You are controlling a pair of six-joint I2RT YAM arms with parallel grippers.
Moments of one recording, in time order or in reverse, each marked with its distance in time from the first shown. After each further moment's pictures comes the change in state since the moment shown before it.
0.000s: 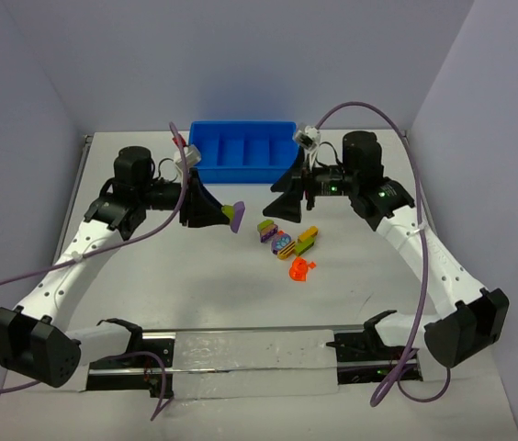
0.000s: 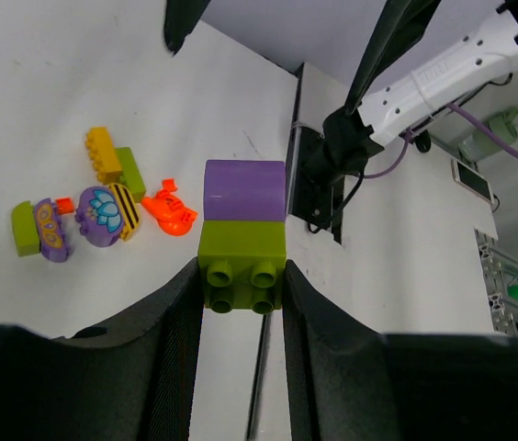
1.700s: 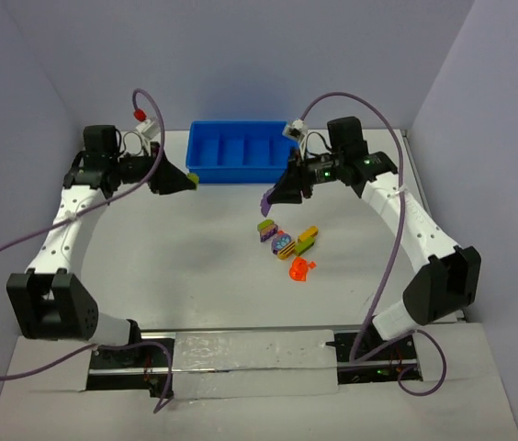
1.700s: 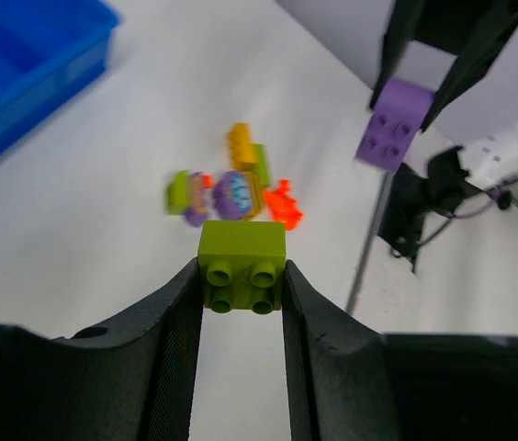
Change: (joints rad) left arm 0.274 0.187 0.172 -0.177 0.028 0.172; right arm -0.015 0.238 0.183 -0.275 -0.099 -0.212
